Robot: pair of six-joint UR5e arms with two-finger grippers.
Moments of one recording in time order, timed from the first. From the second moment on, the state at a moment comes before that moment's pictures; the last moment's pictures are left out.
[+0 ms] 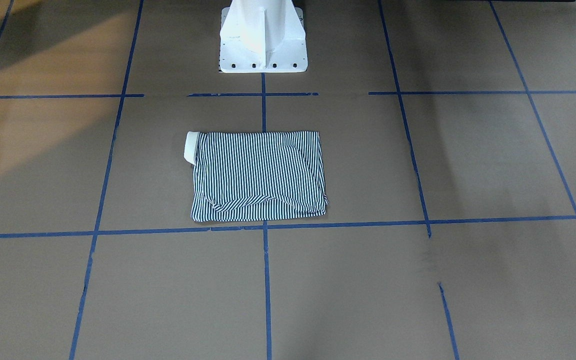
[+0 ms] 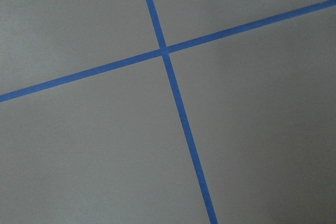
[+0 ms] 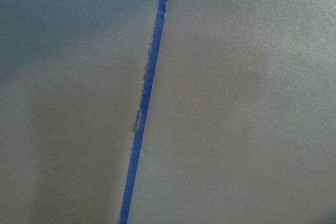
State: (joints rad) left arm -1.54 -1.43 -1.71 -1.70 -2.36 0.17; right arm 1.50 -1.85 1.74 -1.45 2.29 -0.12
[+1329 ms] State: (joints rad) left arm -1.53 -1.43 -1.70 -1.70 -2.35 0.17; right arm 1.50 -1.85 1.73 -1.42 2.31 -0.12
